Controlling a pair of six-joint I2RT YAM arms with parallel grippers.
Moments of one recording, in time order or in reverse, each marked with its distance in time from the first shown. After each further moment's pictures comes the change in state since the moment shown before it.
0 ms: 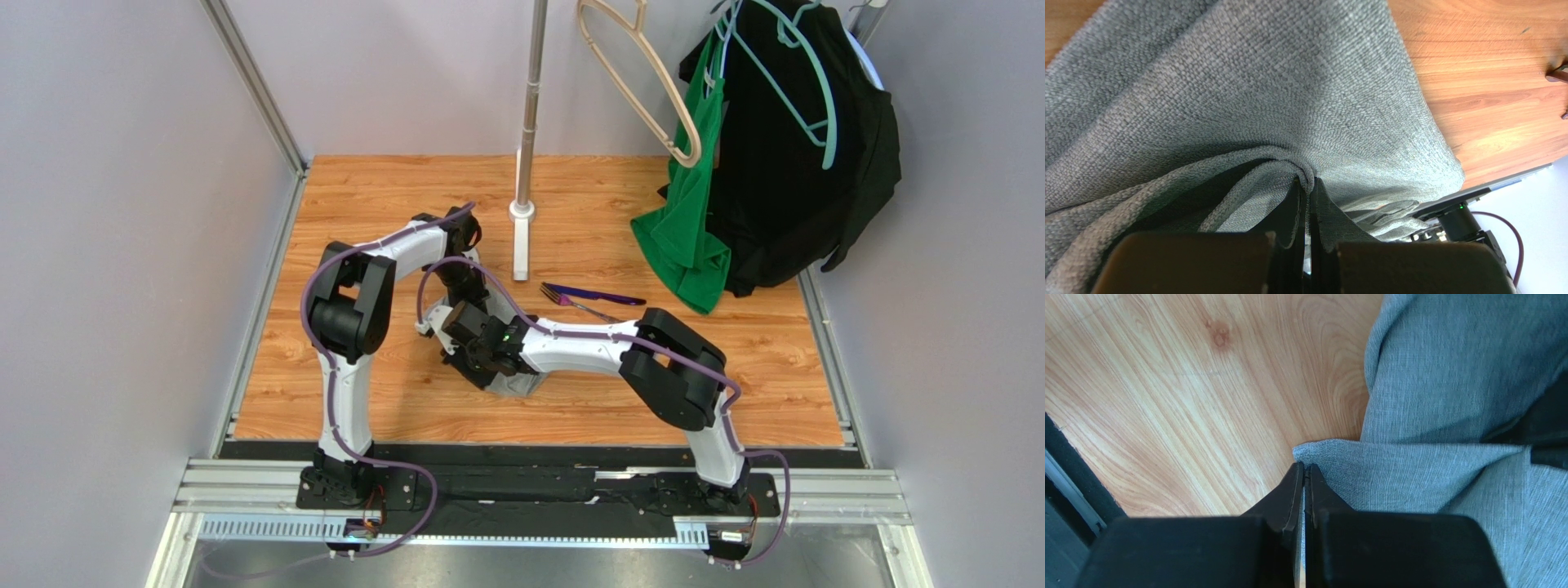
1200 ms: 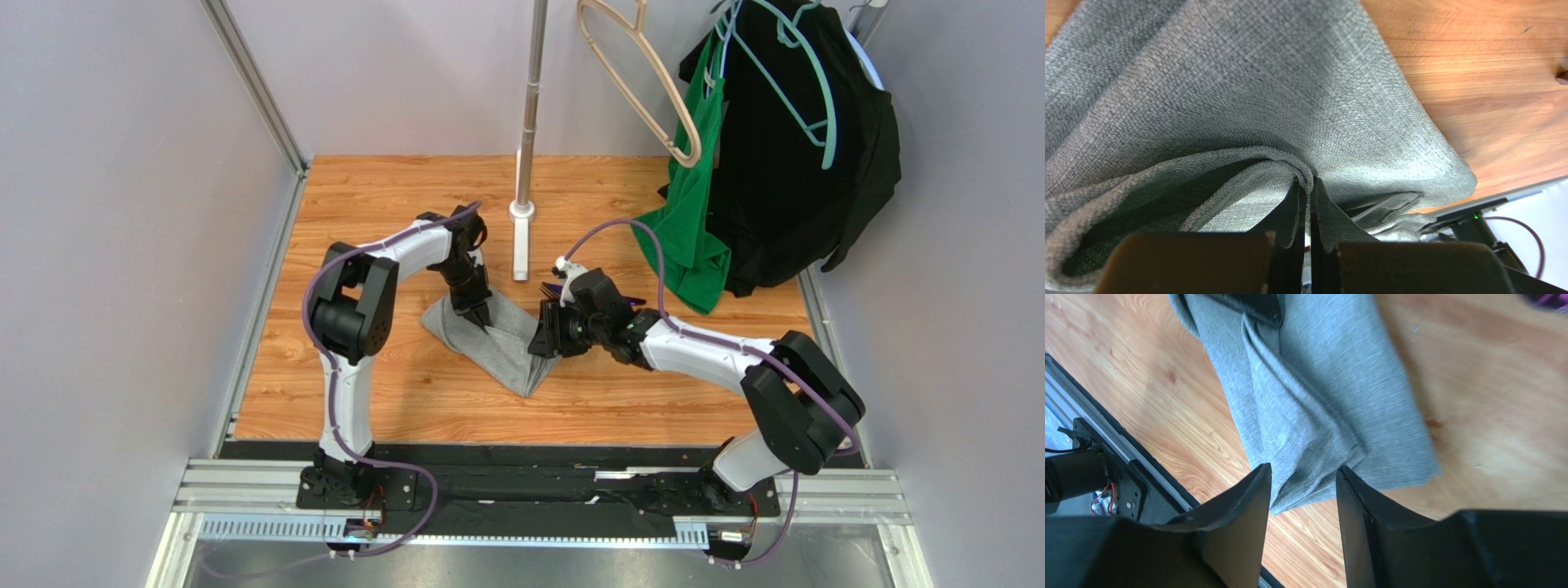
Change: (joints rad) left arm -0.024 0.000 0.019 -0.016 -0.050 0.006; right arm -0.365 -0.525 -0.603 0.305 -0.190 0.524
